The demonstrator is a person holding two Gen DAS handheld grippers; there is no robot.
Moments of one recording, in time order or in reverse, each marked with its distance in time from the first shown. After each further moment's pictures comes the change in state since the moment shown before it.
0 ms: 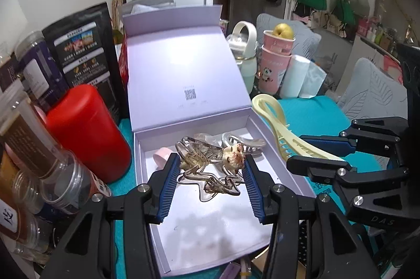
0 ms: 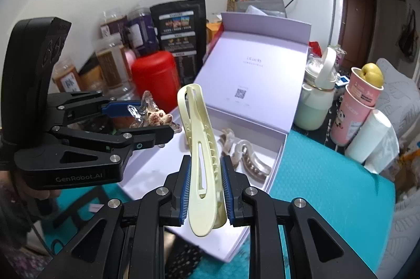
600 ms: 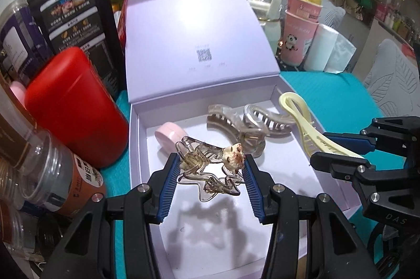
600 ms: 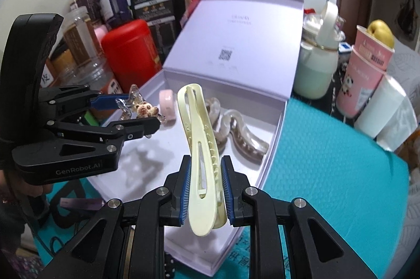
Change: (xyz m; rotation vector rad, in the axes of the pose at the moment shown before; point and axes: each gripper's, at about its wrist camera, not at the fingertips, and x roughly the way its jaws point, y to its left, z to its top) left arm 0.058 0.011 -0.013 -0.018 0.144 0.068; right arm 0.051 -0.029 -0.017 0.076 0.129 -0.001
